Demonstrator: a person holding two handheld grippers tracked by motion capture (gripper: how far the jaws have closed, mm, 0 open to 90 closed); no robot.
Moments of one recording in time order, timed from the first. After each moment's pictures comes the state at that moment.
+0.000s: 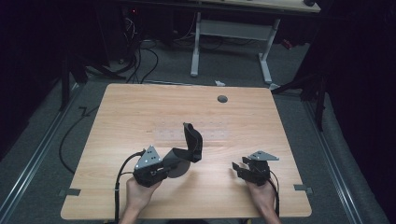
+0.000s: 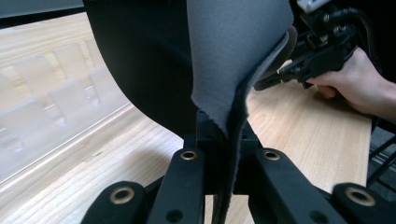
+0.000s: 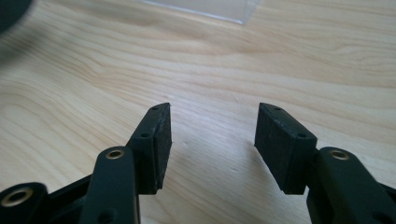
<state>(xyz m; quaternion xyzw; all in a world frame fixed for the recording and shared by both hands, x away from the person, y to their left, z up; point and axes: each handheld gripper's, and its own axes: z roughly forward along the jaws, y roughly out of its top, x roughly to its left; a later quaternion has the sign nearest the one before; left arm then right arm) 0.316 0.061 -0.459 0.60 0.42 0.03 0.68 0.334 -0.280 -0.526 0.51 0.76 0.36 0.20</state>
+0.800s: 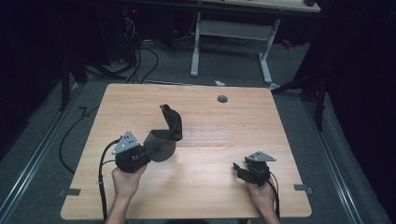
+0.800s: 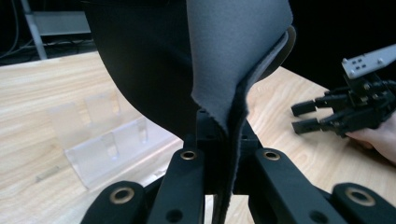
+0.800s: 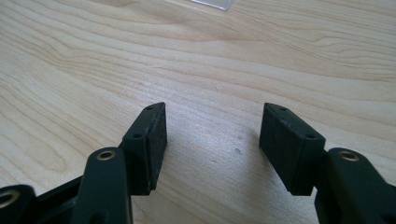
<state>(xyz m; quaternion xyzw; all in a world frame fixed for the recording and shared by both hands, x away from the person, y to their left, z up) 0.349 0.102 -0.430 0.53 0.47 0.07 0.71 0.334 -0.279 -0.531 0.51 0.77 0.33 0.23</state>
